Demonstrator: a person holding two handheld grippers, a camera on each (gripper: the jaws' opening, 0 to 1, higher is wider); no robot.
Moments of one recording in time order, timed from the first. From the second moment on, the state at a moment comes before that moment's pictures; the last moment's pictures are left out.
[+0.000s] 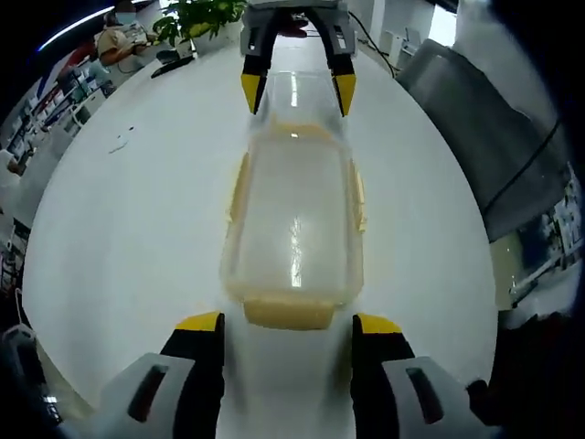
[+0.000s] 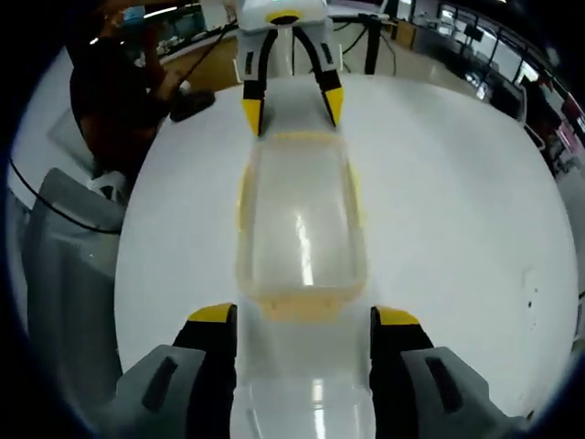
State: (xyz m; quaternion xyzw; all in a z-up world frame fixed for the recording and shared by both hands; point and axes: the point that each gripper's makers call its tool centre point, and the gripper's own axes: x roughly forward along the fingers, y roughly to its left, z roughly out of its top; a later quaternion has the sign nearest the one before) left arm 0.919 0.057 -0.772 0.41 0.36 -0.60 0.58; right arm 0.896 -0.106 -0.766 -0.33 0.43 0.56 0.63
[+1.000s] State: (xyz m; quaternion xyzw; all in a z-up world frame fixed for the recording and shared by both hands) left arm 0.930 0.054 -0.788 0.41 0.35 -0.62 0.57; right arm 0.904 -0.105 -0.793 -0.39 0.43 0.55 0.60
